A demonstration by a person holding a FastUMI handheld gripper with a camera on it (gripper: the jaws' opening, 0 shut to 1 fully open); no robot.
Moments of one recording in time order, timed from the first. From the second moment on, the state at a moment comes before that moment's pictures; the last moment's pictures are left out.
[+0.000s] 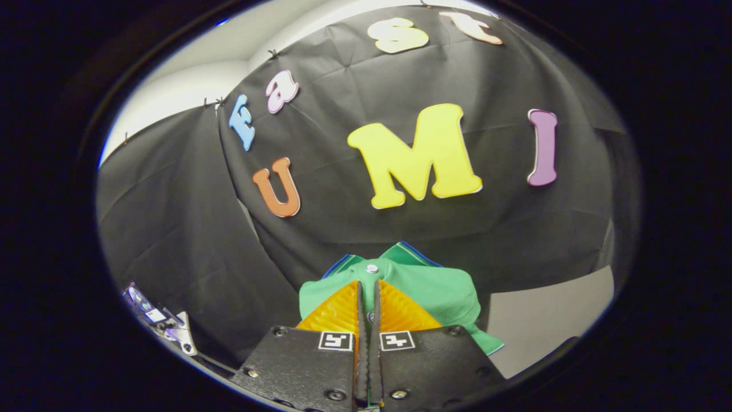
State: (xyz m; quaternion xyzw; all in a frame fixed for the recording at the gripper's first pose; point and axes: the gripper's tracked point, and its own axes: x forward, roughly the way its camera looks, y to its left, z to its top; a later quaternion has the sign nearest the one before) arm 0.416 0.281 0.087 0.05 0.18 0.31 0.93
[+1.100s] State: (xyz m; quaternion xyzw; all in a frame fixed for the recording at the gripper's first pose) arm 0.471 0.344 -0.144 0.03 0.28 0.23 0.93
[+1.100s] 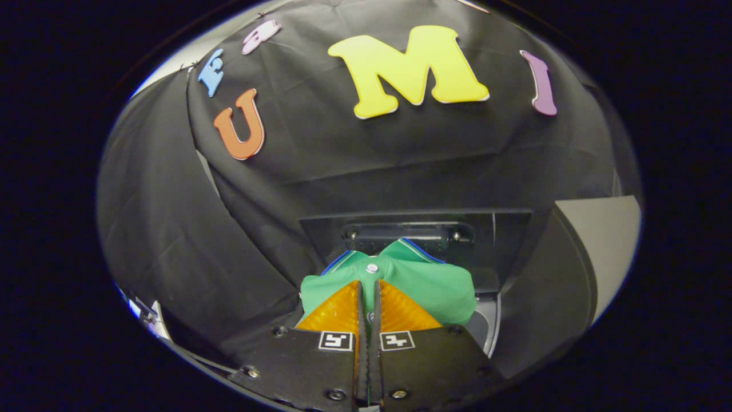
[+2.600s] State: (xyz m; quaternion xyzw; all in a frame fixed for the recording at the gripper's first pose) arm 0.494 0.327 -0.256 -0.03 0.35 0.18 0.92
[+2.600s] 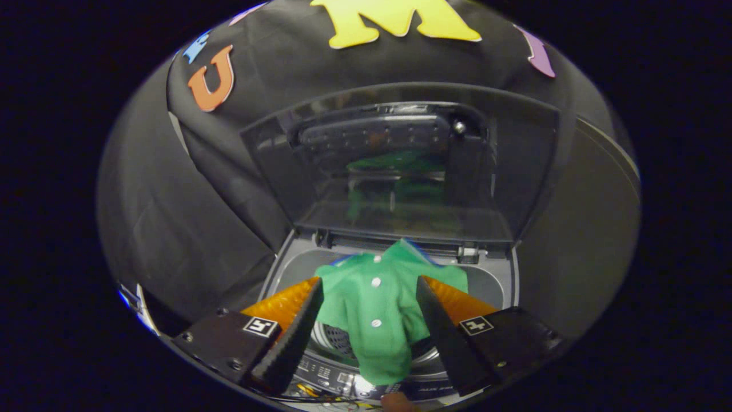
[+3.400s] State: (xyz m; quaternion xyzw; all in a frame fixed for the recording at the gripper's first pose) arm 0.493 0.349 -0.110 0.01 0.25 0.22 0.94
